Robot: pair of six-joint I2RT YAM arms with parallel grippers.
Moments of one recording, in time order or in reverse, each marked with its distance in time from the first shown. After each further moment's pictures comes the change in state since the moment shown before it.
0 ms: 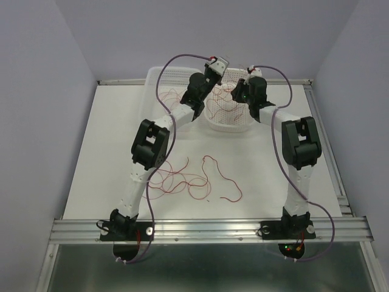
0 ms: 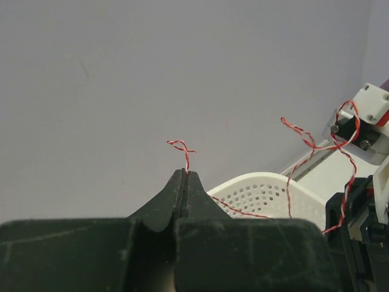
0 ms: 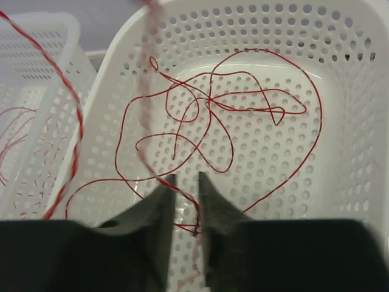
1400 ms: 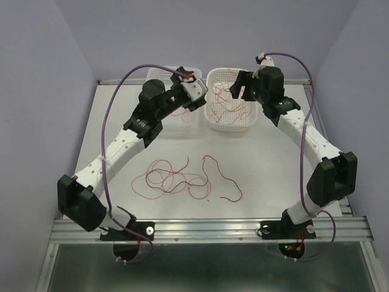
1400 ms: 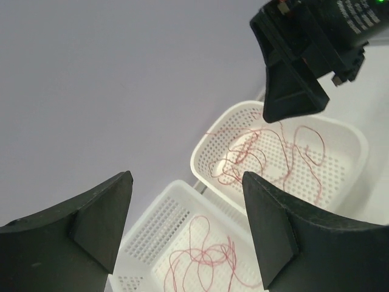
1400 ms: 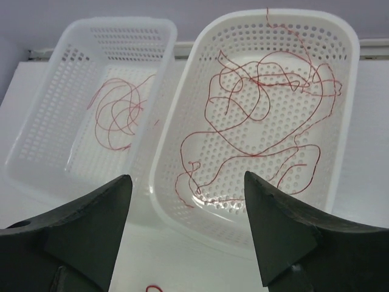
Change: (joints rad) left arm 0.000 -0.943 -0.674 -0.521 0.181 0.318; right arm 0.077 -0.491 -0.021 -0.502 0.058 0.000
